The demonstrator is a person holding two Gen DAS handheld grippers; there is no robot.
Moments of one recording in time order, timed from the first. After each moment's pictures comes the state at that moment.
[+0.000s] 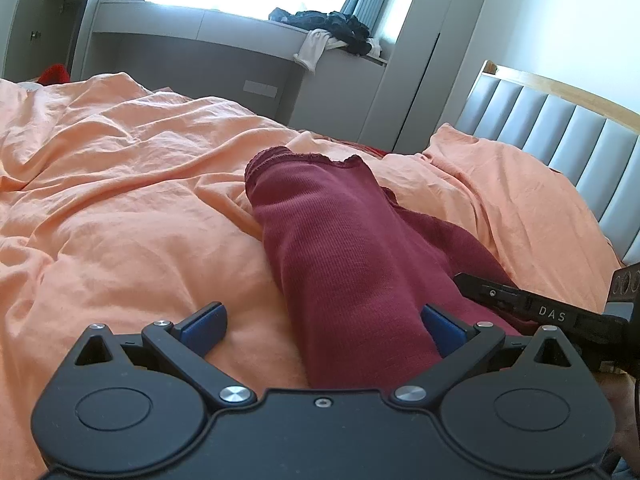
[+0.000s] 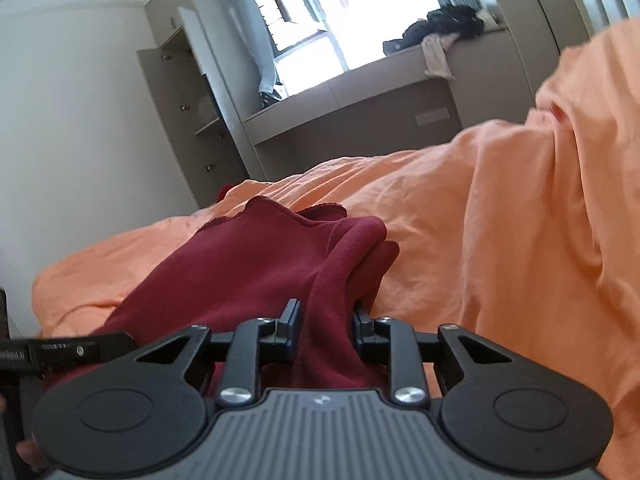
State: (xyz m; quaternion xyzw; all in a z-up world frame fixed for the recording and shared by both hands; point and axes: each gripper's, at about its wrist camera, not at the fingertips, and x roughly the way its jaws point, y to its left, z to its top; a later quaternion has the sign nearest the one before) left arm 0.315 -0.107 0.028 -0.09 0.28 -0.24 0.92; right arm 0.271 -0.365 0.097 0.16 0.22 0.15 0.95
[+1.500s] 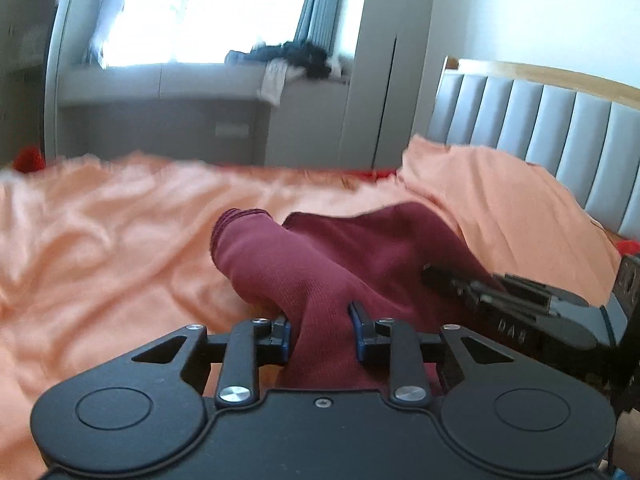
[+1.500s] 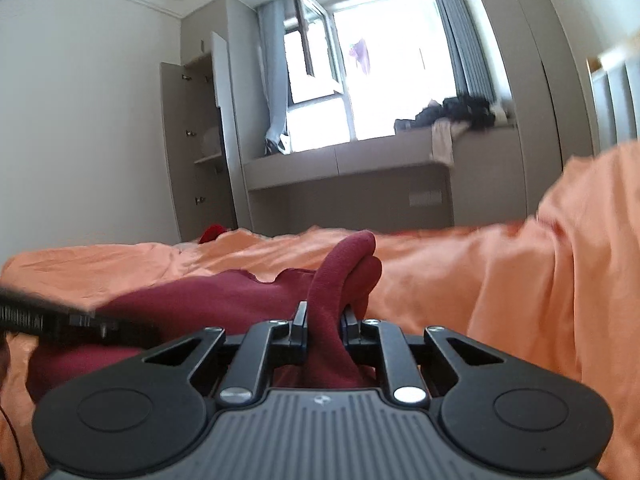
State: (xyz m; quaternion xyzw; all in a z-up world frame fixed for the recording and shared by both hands) left arm 0.317 -0.139 0.105 0.00 0.22 -0.26 0.94; right arm 0.261 -0.328 0.142 0.07 0.10 0.11 0.99
